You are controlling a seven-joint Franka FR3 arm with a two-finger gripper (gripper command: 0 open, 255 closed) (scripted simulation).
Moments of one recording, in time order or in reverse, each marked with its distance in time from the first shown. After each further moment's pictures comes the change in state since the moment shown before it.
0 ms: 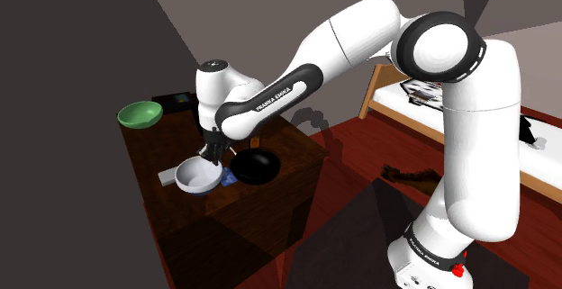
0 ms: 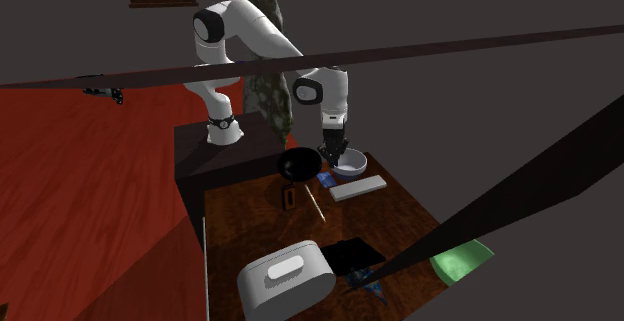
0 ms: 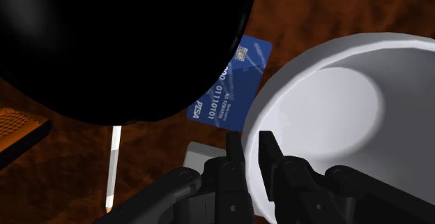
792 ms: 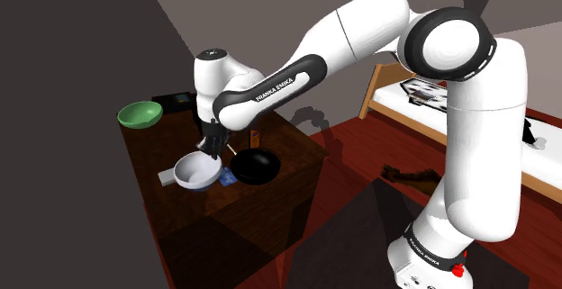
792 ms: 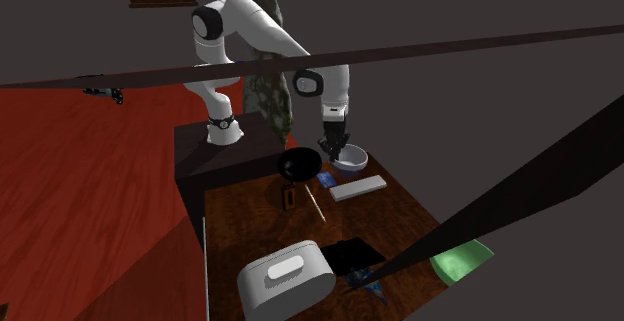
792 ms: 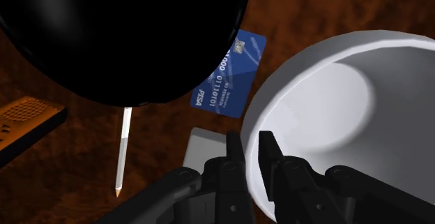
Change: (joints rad) arm -0.007 -0.036 0.014 0.019 0.024 -0.052 -0.018
